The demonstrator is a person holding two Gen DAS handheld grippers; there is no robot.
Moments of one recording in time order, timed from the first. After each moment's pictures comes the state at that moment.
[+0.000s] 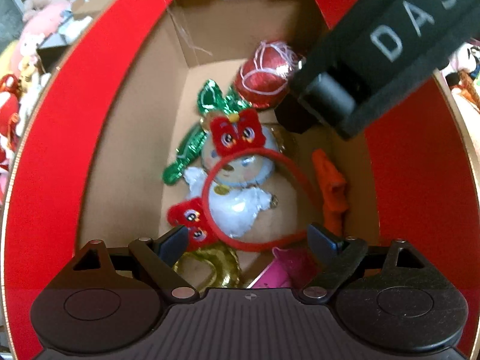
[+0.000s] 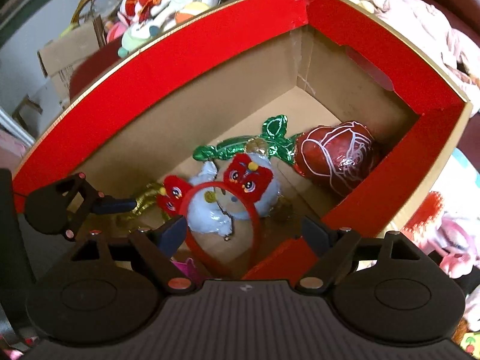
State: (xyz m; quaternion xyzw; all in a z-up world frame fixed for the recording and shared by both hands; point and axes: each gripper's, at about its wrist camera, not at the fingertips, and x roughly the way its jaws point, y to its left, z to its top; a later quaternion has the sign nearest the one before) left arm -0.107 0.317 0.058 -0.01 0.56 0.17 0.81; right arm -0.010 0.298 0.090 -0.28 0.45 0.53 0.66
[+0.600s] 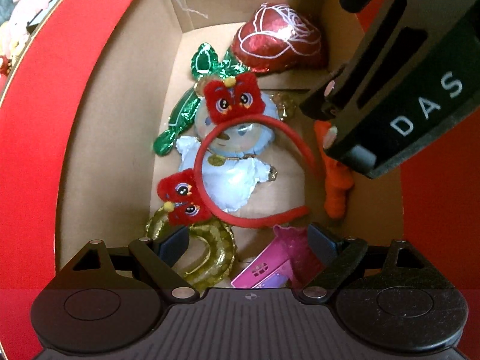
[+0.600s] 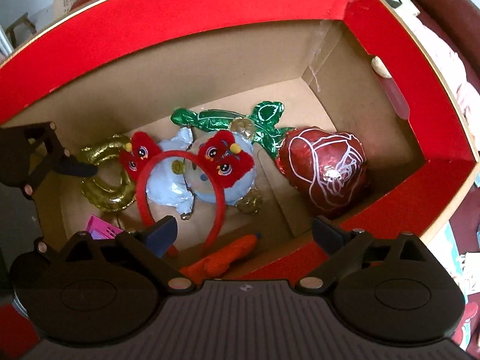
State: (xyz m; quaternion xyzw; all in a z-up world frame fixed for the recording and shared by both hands) left arm -0.099 0.321 0.036 -0.03 0.61 0.17 0.77; right arm -0.024 0.313 0.061 -0.42 0.38 0.53 0.63
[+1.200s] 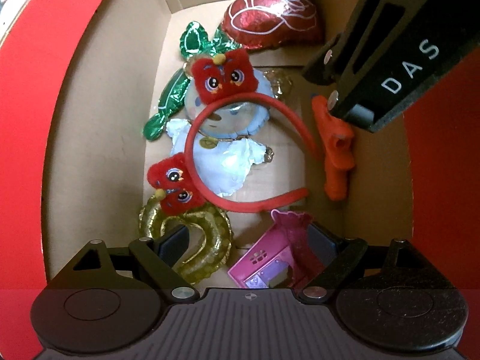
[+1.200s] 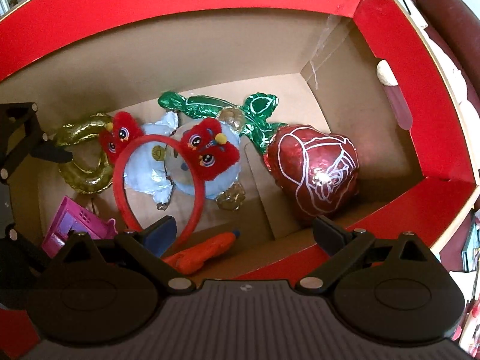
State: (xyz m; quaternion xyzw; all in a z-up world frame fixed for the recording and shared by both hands) left arm -0.093 0.318 0.022 -0.02 0.65 0.16 0.75; right arm -0.016 0.318 0.044 -0.46 0.36 0.52 0.62
